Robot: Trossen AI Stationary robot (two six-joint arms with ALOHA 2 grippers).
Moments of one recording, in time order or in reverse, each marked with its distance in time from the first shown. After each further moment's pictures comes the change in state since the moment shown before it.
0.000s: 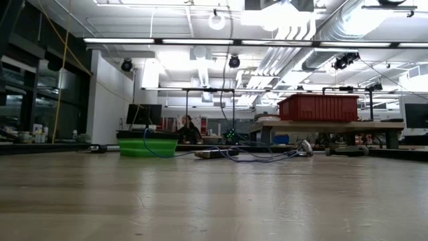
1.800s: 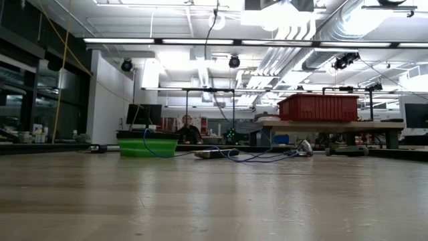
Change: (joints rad) left arm 0.052 -0.158 0.003 -0.311 0.166 0.248; right arm 0.011 -0.060 -0.003 -0.344 0.207 -0.259
